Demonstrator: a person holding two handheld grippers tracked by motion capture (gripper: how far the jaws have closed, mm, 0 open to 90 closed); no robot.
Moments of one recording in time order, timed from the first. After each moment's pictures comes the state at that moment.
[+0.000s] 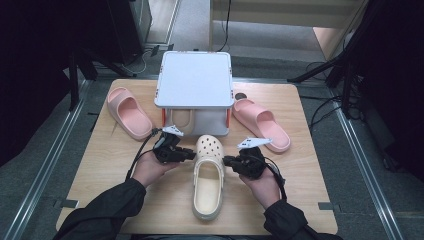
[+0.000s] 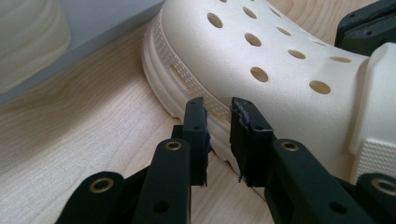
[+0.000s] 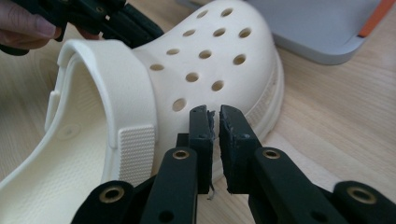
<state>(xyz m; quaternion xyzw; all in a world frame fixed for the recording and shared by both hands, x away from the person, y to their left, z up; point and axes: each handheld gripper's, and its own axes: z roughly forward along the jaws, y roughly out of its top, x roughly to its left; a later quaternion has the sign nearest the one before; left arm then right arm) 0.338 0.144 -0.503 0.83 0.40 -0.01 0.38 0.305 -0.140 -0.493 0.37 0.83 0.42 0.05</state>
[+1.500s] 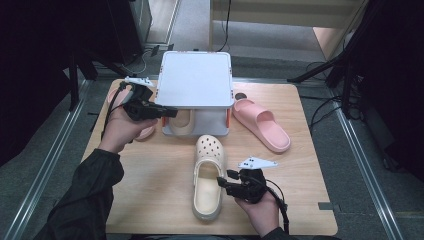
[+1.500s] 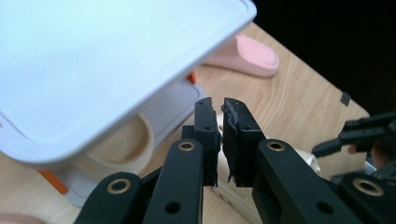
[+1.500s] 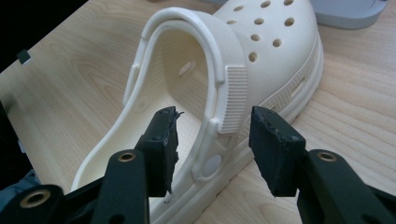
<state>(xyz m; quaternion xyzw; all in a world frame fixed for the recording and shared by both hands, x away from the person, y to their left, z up) 0.383 0.205 -0.372 0.81 0.38 0.01 0.45 0.241 -0.134 -0.488 0.42 0.80 0.43 0.04</state>
